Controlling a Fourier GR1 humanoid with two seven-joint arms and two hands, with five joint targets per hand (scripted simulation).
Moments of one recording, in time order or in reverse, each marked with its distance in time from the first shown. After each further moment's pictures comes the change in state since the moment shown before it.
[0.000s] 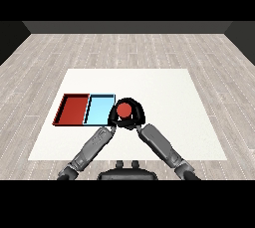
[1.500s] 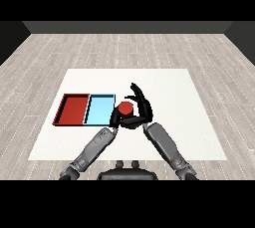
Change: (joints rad) left arm 0.004 -0.024 -0.019 0.021 0.043 0.016 -0.056; right arm 0.043 -0.011 -0.122 -0.131 0.128 0.105 0.070
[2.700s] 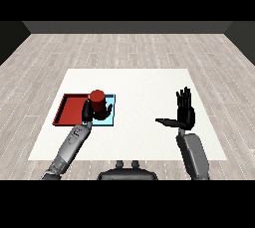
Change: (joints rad) left arm 0.083 0.255 0.228 -0.192 -0.072 -0.088 0.139; right arm 0.322 -0.200 -0.358 -0.229 -0.076 0.158 -0.016
